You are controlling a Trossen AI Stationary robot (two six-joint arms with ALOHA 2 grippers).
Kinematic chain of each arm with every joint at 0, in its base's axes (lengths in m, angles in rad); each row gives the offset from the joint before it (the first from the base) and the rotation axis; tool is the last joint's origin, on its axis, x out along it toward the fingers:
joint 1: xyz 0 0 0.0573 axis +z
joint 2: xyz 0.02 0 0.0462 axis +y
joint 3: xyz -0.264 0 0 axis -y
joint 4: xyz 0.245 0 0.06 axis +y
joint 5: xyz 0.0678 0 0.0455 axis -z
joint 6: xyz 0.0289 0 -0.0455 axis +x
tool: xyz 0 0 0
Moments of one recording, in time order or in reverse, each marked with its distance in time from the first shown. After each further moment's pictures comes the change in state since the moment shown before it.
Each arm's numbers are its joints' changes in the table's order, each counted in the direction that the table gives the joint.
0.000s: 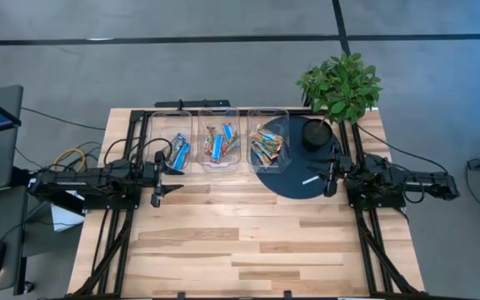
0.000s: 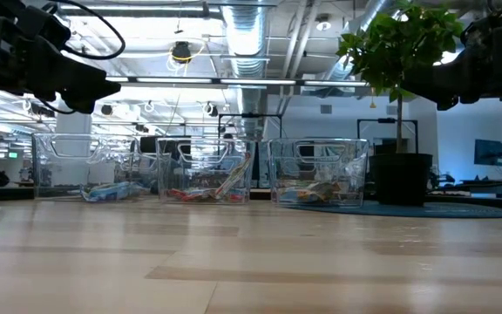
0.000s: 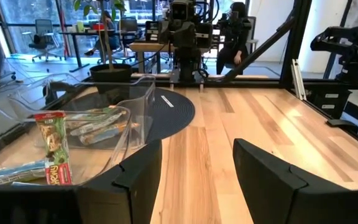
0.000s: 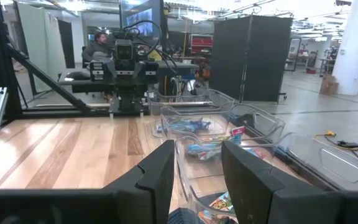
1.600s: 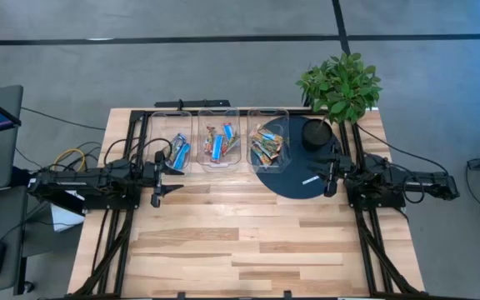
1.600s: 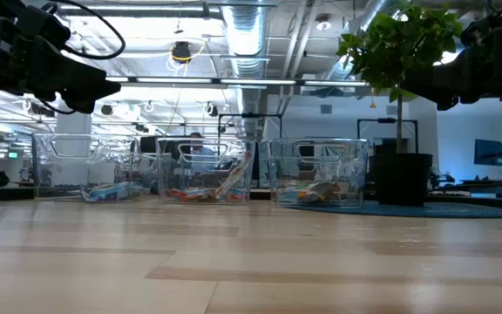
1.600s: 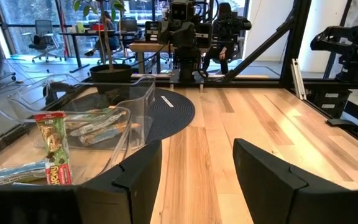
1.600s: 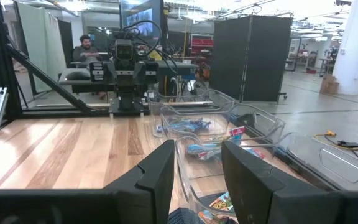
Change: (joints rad) left arm 0.000 0.000 -0.001 -0.001 0.000 0.004; right arm 0.000 0.000 -0.001 -0.001 -0.001 0.001
